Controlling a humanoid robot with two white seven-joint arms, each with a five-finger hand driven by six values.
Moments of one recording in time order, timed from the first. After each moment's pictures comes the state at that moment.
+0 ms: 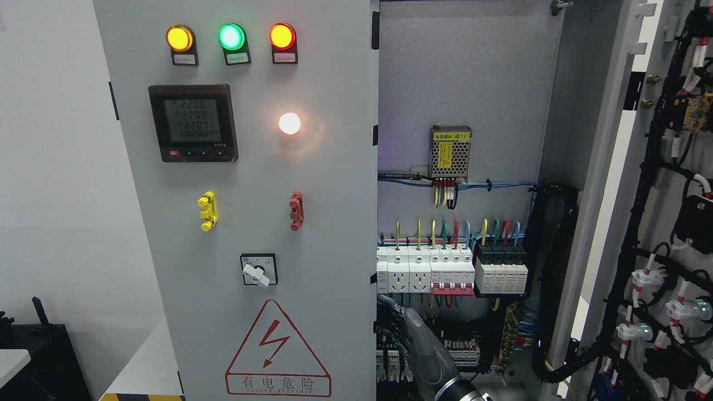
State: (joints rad) left arm 0.06 -0.03 0.05 -0.05 0.00 -0.03 -0.29; right arm -0.58 -0.14 0.51 -1.34 -0.52 -0.04 0.11
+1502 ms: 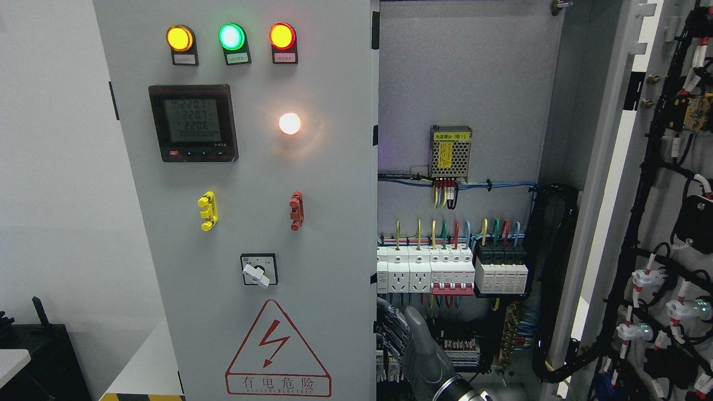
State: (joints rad) left arm 0.06 -0.03 0.05 -0.05 0.00 -0.03 -0.28; right arm -0.59 -0.16 0.52 -1.34 -0.62 -0.03 0.18
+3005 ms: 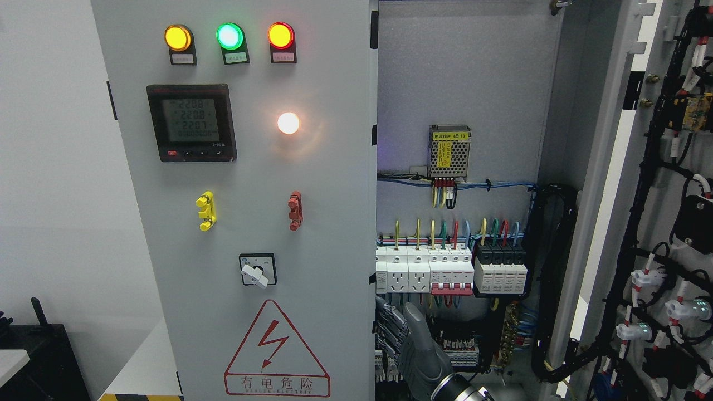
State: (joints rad) left arm 0.06 -0.03 0.05 -0.05 0.00 -0.03 -0.28; right arm -0.60 -0.16 0.53 -1.34 -0.66 -0.02 0.21
